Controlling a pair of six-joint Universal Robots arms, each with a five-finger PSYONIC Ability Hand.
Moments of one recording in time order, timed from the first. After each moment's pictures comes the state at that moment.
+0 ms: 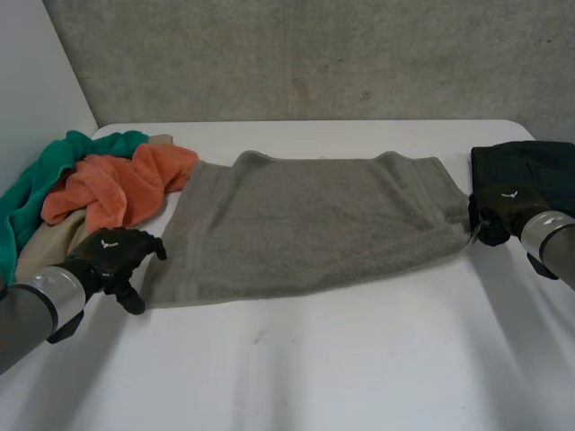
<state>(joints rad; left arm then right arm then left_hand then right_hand) 4.68 -1.86 -1.86 3.21 -1.18 3.58 1.58 -0.95 1.37 -0.03 1.27 2.70 0.46 0.46 0.46 0.44 0.27 1.09 1.18 1.16 1.19 0.99</state>
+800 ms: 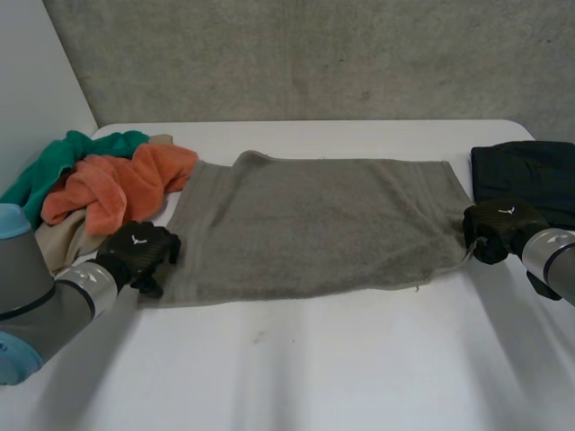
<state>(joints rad) 4.61 -2.07 -1.76 3.39 -1.18 3.71 1.57 -1.04 1.54 -0.05 1.24 2.70 0.69 0.68 0.69 0.69 0.50 1.09 1.18 1.16 1.19 0.99</state>
